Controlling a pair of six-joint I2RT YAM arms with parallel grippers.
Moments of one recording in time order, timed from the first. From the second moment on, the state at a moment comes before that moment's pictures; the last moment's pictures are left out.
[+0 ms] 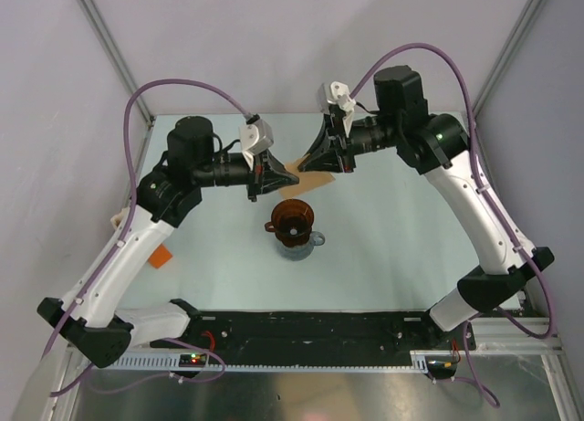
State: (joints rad) left arm -0.57 1.17 1.41 -0.48 0.81 0.16; right arm 0.60 1.56 2.02 -0.86 -1.03 -0.42
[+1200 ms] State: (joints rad) left arm -0.52 1.08 1.39 -0.53 0.77 0.14; right arm 0.49 1.59 2.07 -0.96 -1.14 -0.52
